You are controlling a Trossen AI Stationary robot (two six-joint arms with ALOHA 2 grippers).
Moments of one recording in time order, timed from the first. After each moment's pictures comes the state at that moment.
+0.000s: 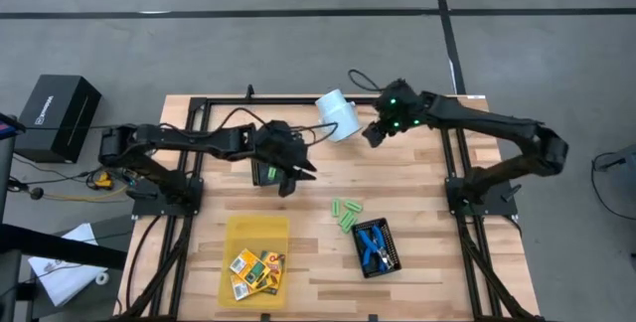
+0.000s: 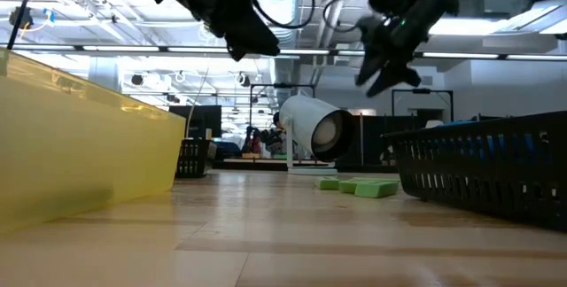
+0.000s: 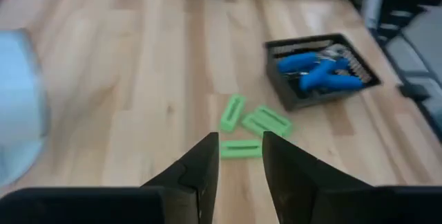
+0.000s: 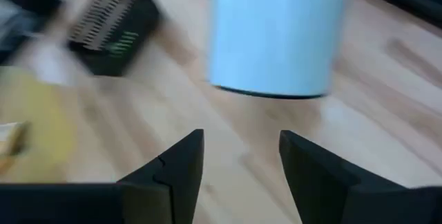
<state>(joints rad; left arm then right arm) 0.14 1.46 1.00 -0.16 0.25 0.04 -0.52 1.33 1.01 -0.55 -0.17 0.38</state>
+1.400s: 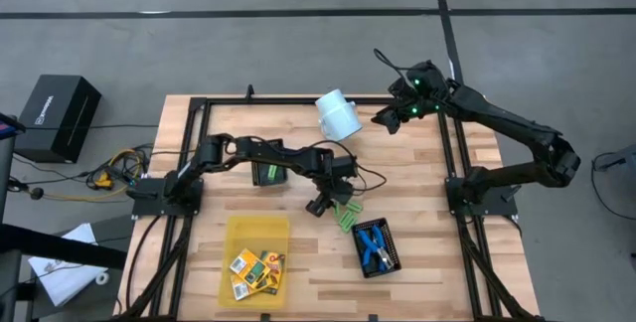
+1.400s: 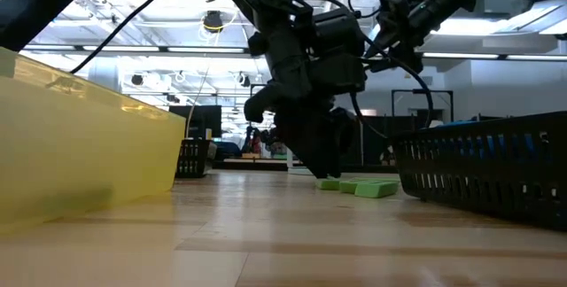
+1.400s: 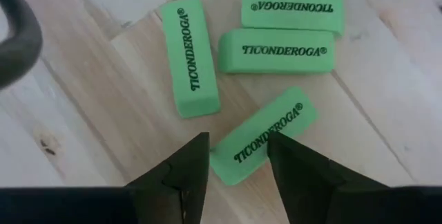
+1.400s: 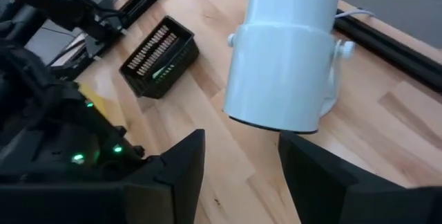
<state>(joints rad) 0.03 2.25 1.65 -0.62 0.29 0.64 -0.70 1.22 1.02 -0.54 -0.41 0.23</state>
